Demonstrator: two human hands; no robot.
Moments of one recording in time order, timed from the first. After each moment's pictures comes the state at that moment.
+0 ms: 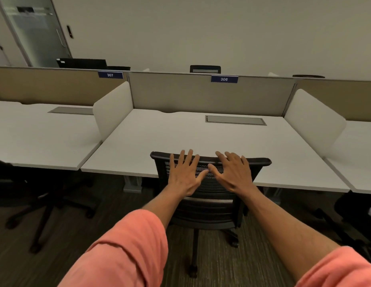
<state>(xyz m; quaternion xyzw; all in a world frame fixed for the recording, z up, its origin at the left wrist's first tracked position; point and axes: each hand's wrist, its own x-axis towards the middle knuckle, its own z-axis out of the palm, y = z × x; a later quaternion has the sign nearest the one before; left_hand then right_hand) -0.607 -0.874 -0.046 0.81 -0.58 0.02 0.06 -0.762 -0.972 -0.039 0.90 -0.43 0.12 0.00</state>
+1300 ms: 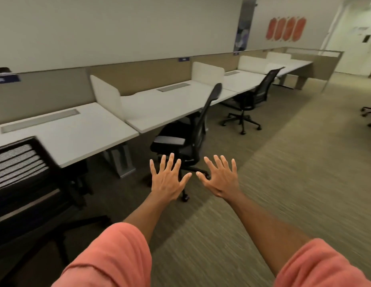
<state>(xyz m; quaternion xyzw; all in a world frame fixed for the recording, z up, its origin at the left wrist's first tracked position) -1.224 -0.751 -0.063 0.54 -0.84 -0.01 0.09 -1.413 -0.702 -0.064 0.63 -0.77 0.11 0.04</state>
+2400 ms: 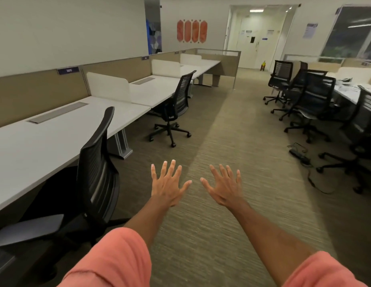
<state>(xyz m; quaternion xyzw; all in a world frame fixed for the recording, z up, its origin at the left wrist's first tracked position) -1.768 -1.014 -0.064 0.34 -0.94 0.01 0.05 -1.929 -0.882 -0.079 0.43 -0.90 0.11 0.01</state>
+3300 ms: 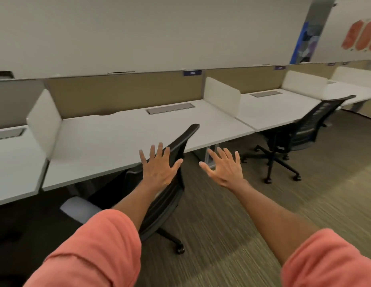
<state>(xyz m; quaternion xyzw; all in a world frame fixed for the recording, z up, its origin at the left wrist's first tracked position) -1.770 -1.329 -0.030 0.70 -0.70 0.04 0.10 -2.000 -1.339 -0.033 0.76 -0.64 0.12 0.00</state>
